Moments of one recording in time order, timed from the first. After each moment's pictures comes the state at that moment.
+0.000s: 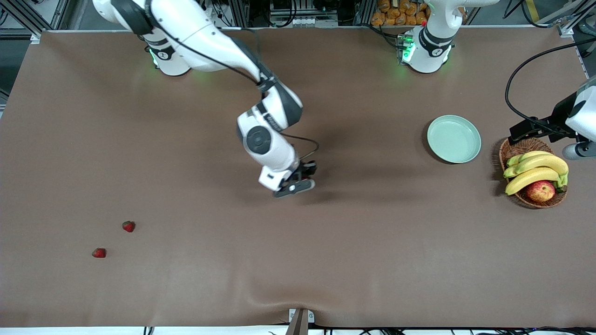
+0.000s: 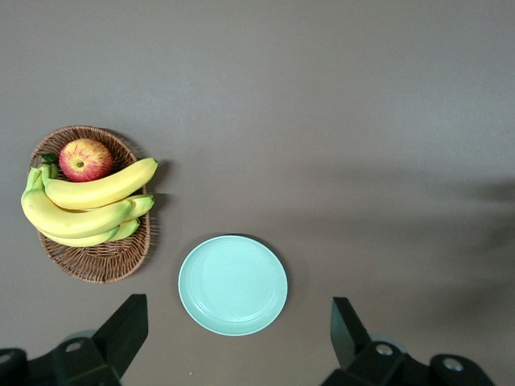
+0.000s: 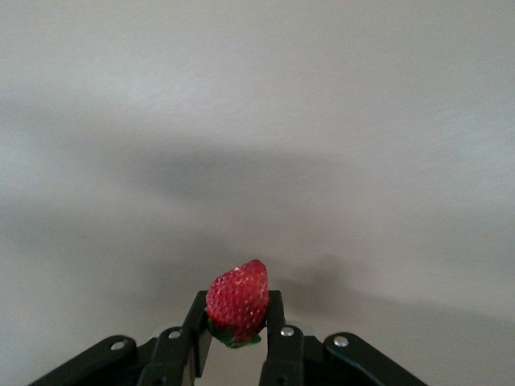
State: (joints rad) left arm -0.03 0.06 0.03 -1.61 0.01 1.64 -0.07; right arm 0.75 0.83 0.01 -1.41 0.36 2.41 0.31
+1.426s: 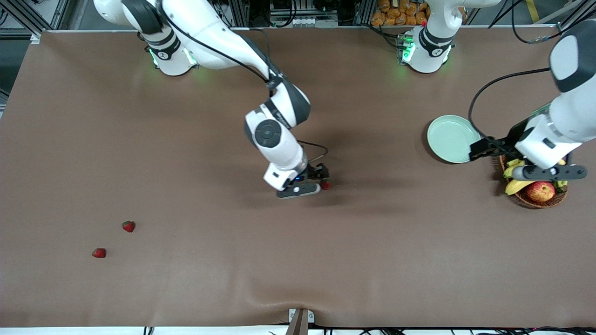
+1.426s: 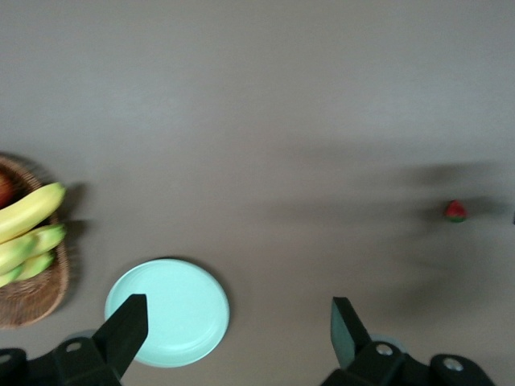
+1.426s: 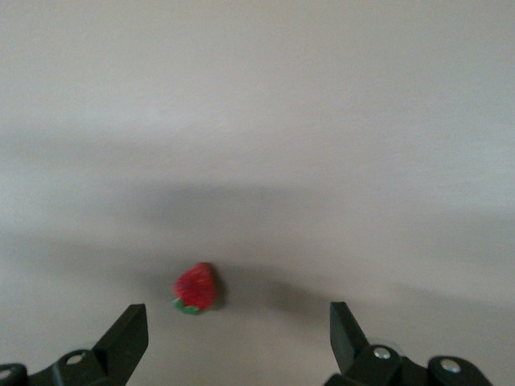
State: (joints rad) left arm -0.12 0.16 0.02 -1.61 -0.11 1.74 -0.08; right arm 0.80 0.77 -0.14 -1.40 0.36 2.38 0.41
